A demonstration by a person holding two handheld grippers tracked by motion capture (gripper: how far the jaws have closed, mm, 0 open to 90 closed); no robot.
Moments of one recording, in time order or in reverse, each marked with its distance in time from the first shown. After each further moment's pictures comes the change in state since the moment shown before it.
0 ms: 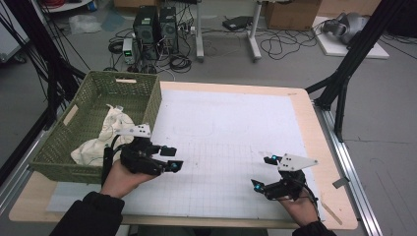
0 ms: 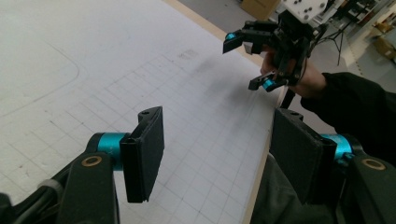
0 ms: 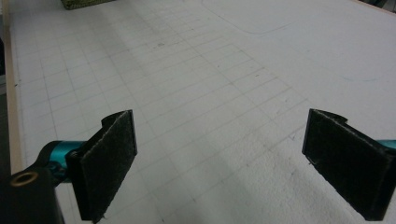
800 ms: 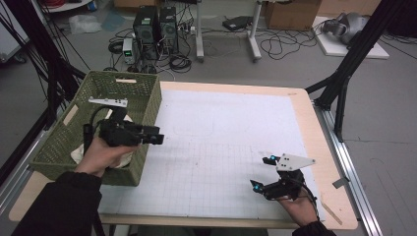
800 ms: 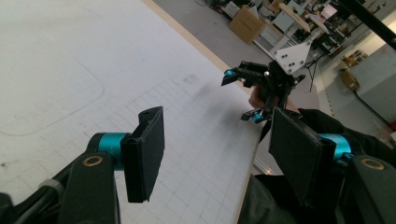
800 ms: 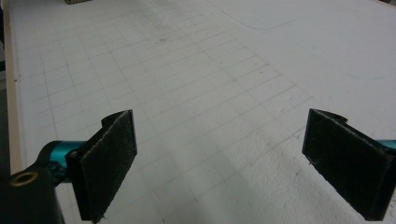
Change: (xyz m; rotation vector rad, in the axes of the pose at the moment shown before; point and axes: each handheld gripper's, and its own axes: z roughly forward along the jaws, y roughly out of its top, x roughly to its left) left arm 0.044 0.036 -0.048 -0.037 -0.057 -0.131; right arm 0.000 0.000 0.004 0.018 0.011 -0.007
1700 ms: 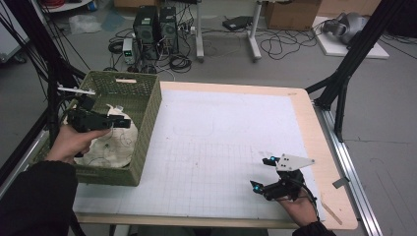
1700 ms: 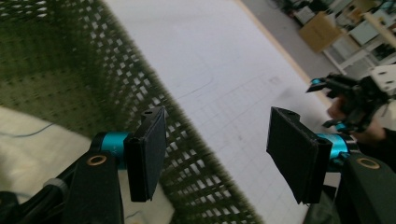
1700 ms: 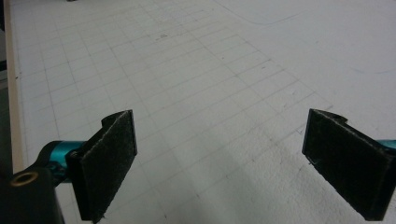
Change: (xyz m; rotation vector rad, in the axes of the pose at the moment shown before) left arm 0.064 -0.001 -0.066 0.015 0.292 -0.105; right arm 0.000 -0.002 0.001 0.009 0.007 0.009
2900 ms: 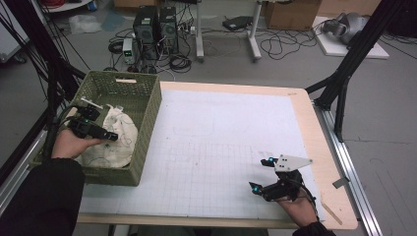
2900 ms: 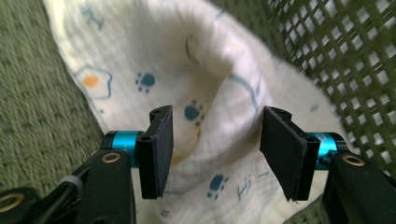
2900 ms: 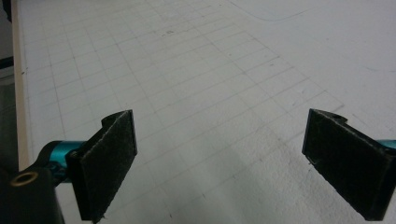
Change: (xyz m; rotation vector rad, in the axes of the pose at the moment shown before) left arm 0.056 -0.026 0.021 0.328 0.432 -0.021; right arm 0.001 -0.001 0.003 0.012 0.025 -0.002
